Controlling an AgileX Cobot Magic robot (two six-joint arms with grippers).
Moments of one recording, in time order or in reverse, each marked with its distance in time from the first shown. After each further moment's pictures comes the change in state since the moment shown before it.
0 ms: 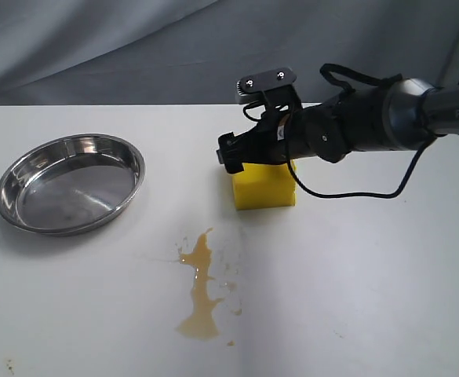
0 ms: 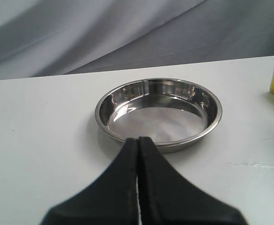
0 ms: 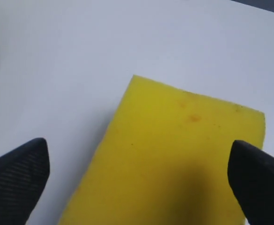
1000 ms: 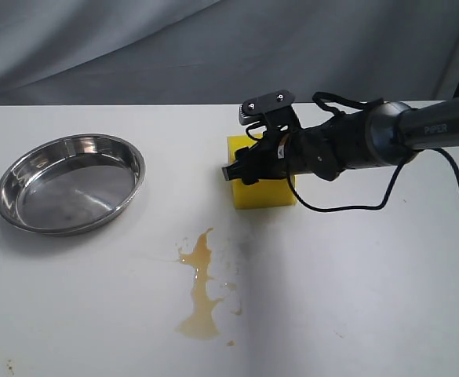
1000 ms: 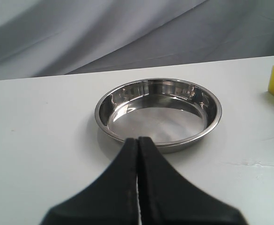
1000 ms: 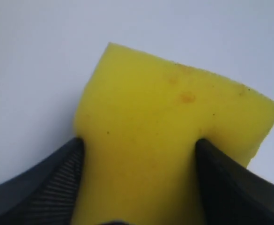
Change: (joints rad) left arm 0.000 0.000 0.000 0.000 0.000 0.000; right arm -0.014 0.123 -0.016 -0.040 -0.075 0.000
